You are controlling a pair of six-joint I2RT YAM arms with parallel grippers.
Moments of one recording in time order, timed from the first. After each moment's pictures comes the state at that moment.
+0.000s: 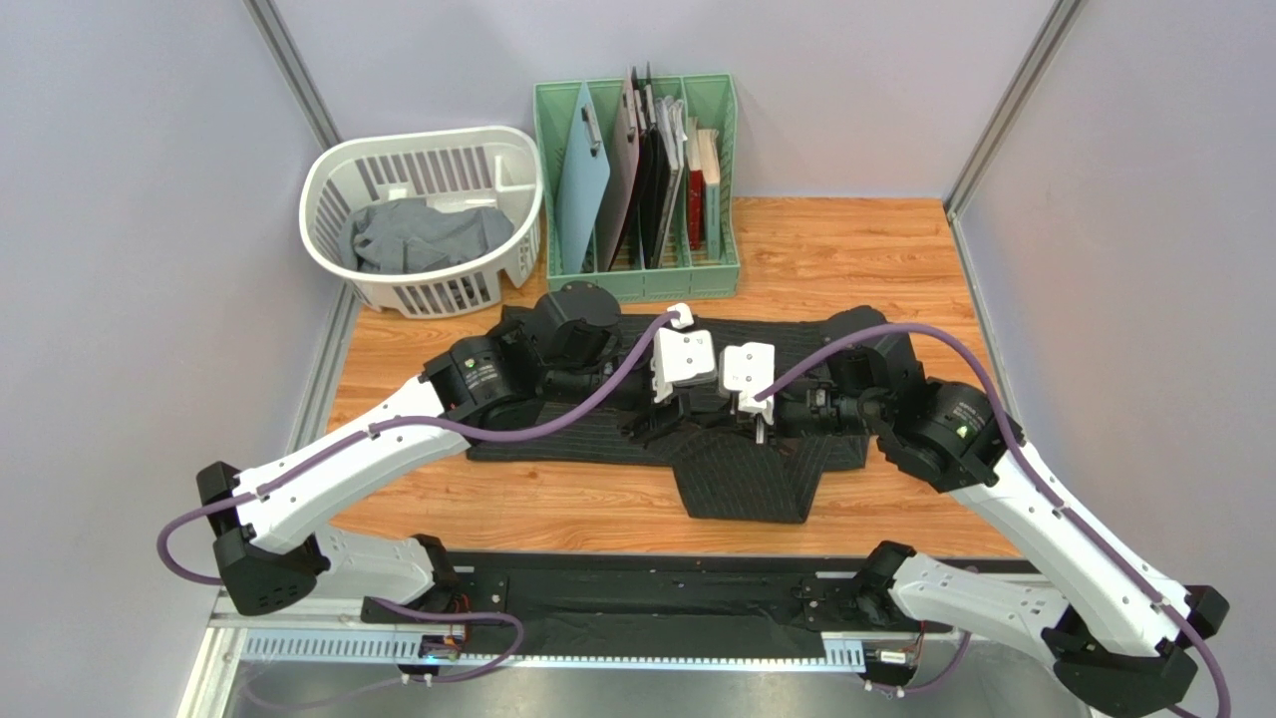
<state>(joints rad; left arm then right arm) -1.04 1.27 1.39 -0.61 0.35 0.30 0.80 0.94 1.21 -0.80 -0.51 -0.52</state>
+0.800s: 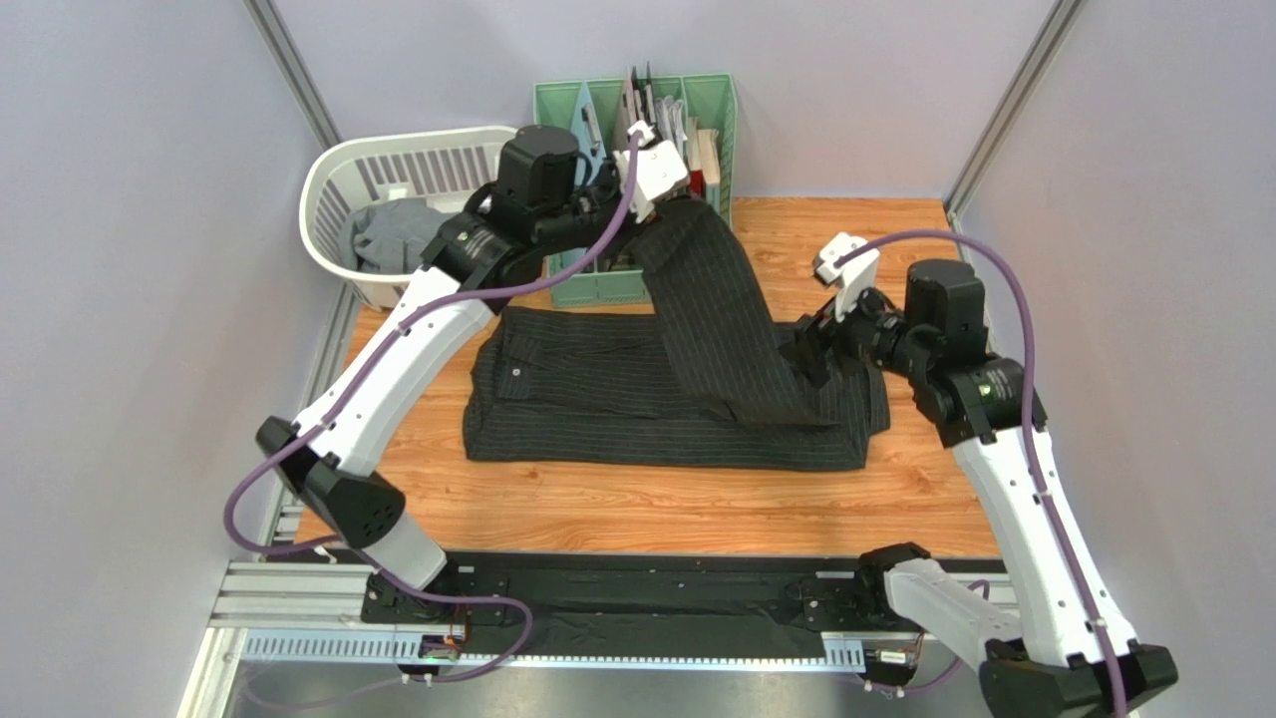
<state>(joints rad) -0.65 1.58 1.87 -0.61 0.31 0.48 0.26 0.95 1.19 -0.73 -0.43 -0.36</state>
